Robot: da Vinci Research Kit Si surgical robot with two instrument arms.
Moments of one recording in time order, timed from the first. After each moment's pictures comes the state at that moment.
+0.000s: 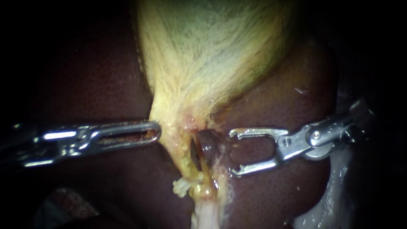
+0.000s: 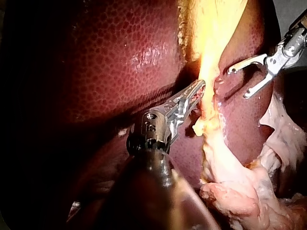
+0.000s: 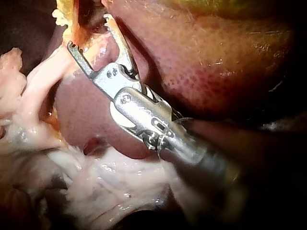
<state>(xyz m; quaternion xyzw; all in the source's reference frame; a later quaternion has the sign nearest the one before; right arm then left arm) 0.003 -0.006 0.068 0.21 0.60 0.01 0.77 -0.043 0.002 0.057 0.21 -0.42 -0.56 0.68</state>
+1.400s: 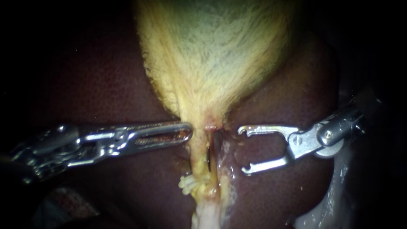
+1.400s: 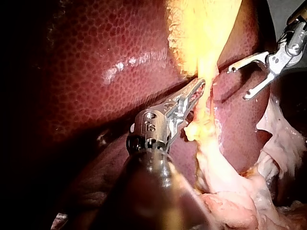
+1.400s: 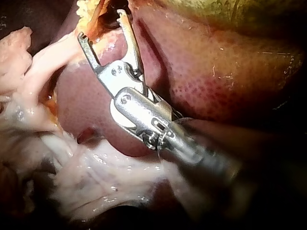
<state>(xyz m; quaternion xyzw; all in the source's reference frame) 0.002 -0.006 0.068 0.19 0.60 -0.02 0.77 -0.049 0.000 0.063 0.21 -0.41 -0.55 0.70</state>
